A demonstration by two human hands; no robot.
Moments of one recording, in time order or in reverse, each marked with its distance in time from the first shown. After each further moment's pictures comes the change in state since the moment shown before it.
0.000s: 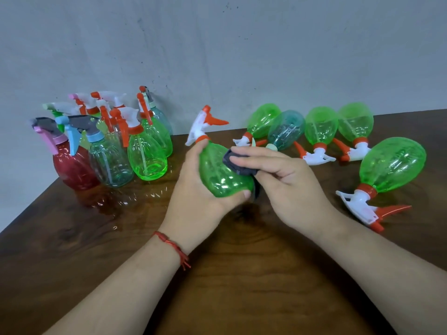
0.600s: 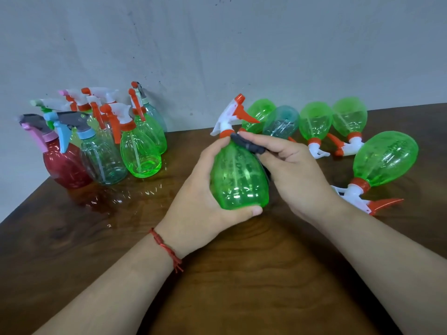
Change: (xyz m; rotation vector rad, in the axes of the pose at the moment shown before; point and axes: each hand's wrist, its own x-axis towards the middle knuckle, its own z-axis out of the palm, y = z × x) left_hand -0.007 0.006 0.002 0.025 -0.233 0.152; right_hand 0.010 -0.002 -0.009 0.336 0.082 0.197
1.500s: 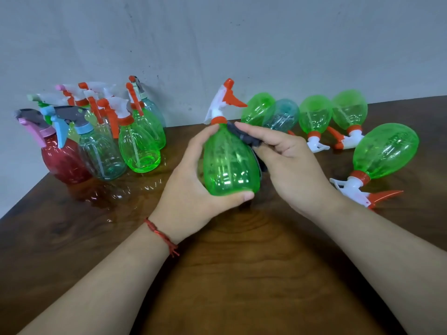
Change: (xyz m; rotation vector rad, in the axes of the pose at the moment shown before) left_hand 0.004 -0.005 -0.008 -0.032 0.092 0.040; right_hand -0.004 -0.009 0.006 -0.111 0.001 -0.043
